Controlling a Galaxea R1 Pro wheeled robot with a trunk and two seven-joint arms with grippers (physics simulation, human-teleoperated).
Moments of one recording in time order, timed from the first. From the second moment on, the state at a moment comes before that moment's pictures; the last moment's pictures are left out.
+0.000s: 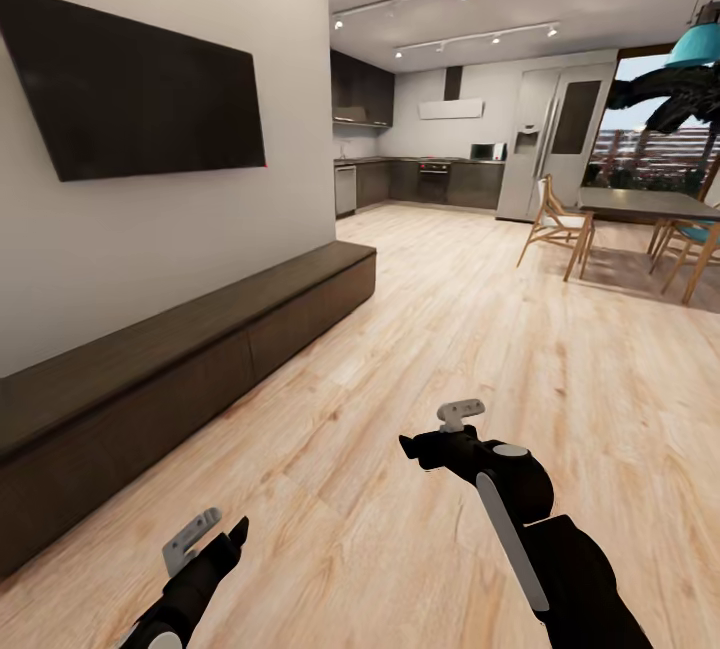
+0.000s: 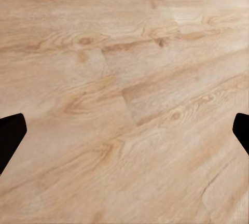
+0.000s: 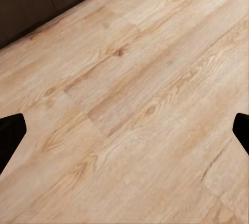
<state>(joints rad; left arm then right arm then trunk) 0.04 0.02 -0.08 -1.51 0.78 0.23 0.40 -0.39 0.00 0.24 -1.61 -0.15 0.93 0.00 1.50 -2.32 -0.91</state>
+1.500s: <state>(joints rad) 0.04 0.02 -0.08 -1.51 0.78 0.23 0.41 -0.39 0.00 0.24 -1.61 -0.15 0.93 0.00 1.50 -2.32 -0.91</state>
